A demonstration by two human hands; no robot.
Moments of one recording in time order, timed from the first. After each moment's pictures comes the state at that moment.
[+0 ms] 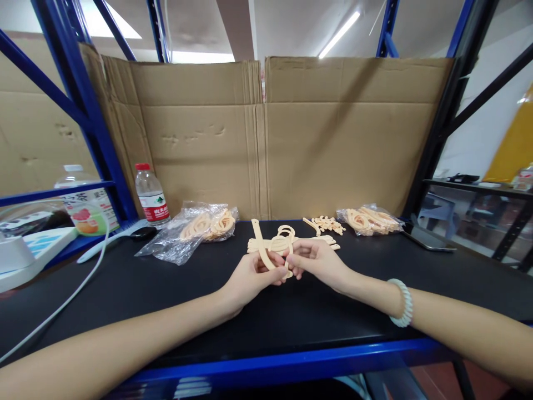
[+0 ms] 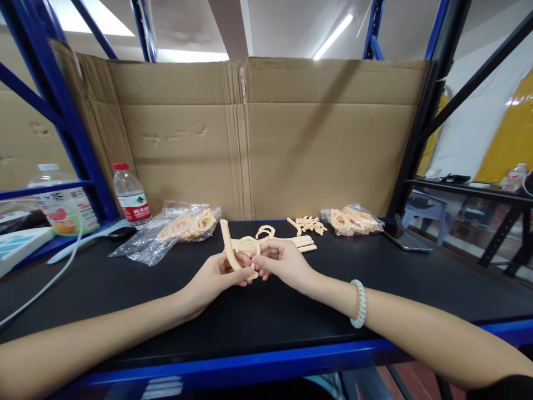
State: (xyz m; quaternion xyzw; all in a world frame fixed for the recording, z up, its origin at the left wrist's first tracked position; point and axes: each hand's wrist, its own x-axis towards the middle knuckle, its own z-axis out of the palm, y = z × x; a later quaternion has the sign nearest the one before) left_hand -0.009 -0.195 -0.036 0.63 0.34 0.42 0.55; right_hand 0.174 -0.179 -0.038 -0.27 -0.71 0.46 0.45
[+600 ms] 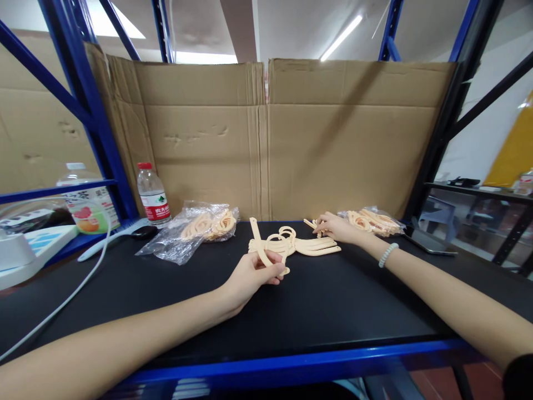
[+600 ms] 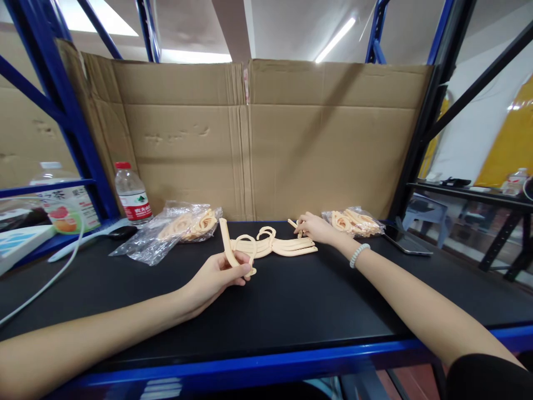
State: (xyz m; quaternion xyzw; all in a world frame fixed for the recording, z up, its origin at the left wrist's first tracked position) left_hand -0.010 -0.191 -0.037 0.59 0.37 0.43 0.58; right_hand 0.292 -0.045 -0.040 -0.36 -0.91 -0.12 0.17
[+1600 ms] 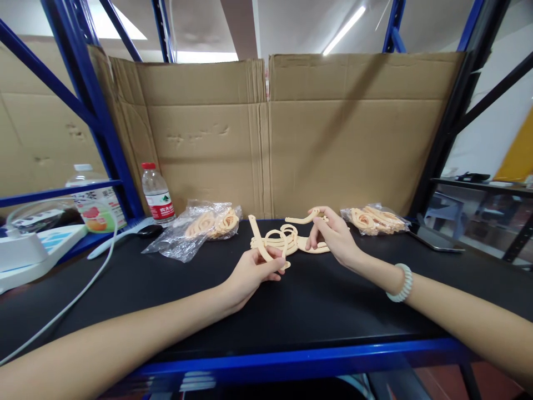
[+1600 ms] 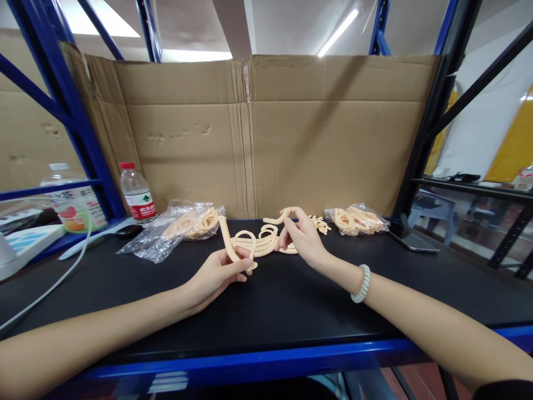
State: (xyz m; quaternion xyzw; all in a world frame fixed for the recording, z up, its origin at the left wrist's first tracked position) left_hand -0.013 -0.188 -0.040 0.57 0.35 0.45 0.59; right_hand 0.194 -0.153 -0.021 -0.28 -0.67 0.37 0.58
